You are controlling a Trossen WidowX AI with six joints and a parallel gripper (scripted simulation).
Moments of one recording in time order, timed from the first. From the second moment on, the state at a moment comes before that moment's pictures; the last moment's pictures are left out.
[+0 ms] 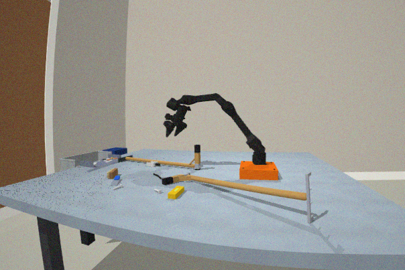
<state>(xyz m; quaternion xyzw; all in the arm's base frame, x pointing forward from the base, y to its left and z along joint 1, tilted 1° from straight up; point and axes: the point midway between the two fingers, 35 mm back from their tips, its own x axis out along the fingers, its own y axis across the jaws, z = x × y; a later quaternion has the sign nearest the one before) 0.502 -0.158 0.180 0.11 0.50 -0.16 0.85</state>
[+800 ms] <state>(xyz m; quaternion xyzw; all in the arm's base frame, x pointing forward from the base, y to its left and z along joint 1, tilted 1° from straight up) 0.466 -0.139 0.255 0.09 0.42 -0.15 0.89</state>
